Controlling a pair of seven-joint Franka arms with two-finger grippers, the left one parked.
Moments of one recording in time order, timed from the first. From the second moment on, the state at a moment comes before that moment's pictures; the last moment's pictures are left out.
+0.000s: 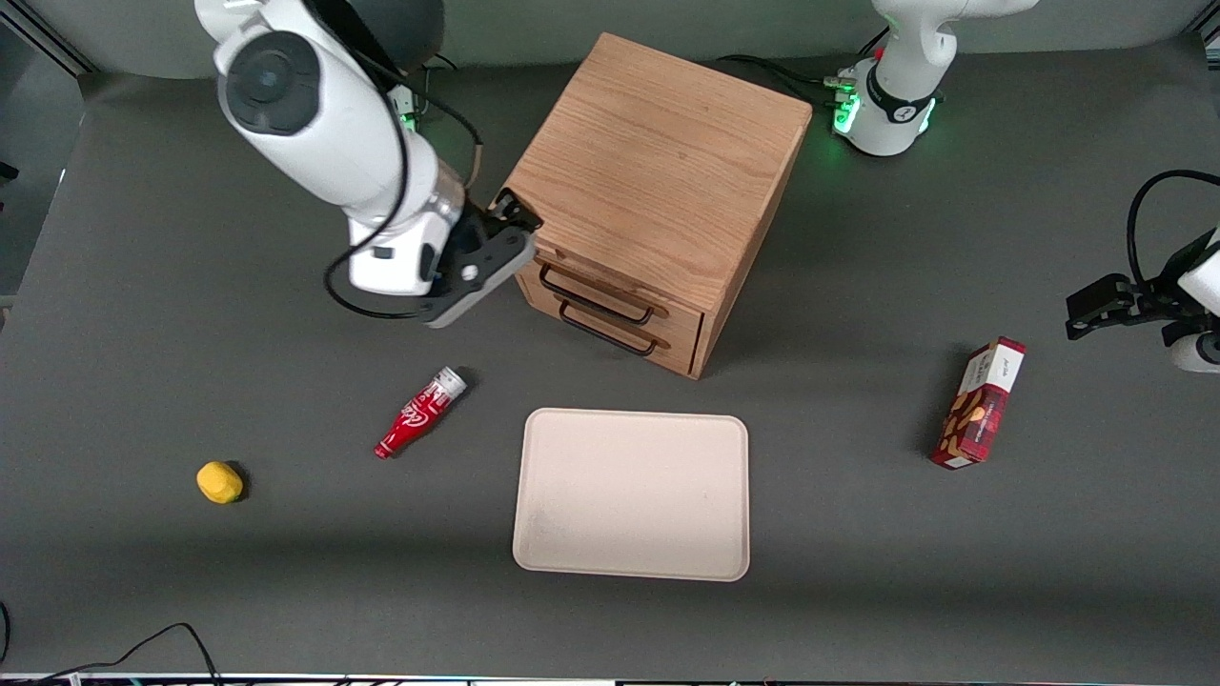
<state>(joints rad) 0.15 0.35 0.54 -1.36 0.05 1.69 -0.02</state>
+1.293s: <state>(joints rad) 0.17 0.56 0.56 -1.40 0.05 1.90 -0.34</state>
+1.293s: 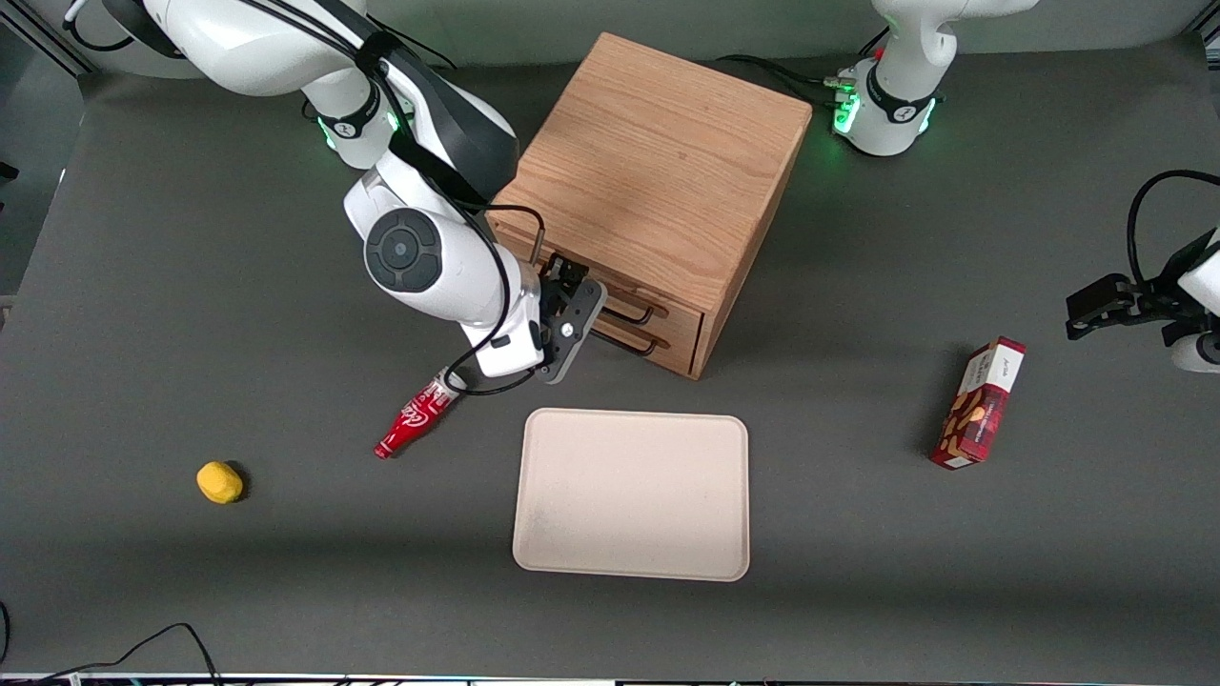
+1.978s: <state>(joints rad) 0.17 0.60 0.56 -1.40 0.01 1.95 -0.36</state>
